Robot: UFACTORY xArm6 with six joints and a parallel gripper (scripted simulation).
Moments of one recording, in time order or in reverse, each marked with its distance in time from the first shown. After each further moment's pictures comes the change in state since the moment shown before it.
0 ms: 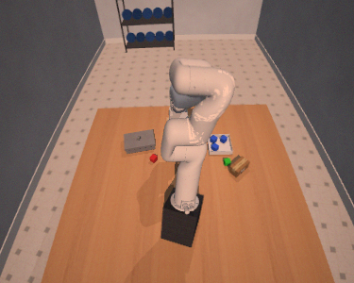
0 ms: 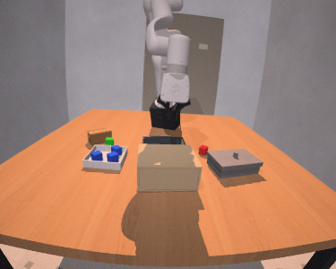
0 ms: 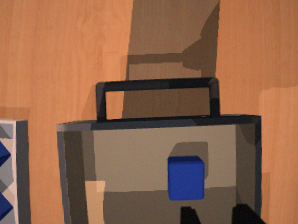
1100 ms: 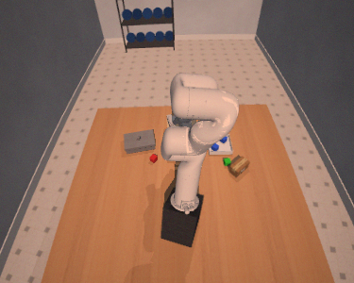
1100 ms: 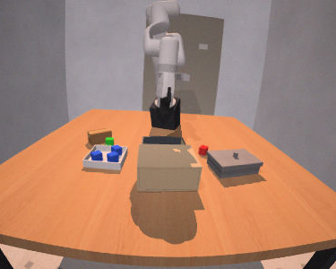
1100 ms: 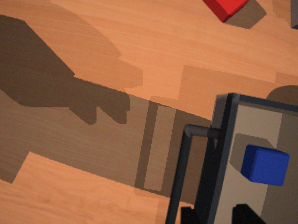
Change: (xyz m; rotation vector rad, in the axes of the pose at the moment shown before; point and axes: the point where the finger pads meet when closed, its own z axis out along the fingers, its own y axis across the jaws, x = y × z) arm 0.076 -0.026 -0.003 0.000 0.010 1.353
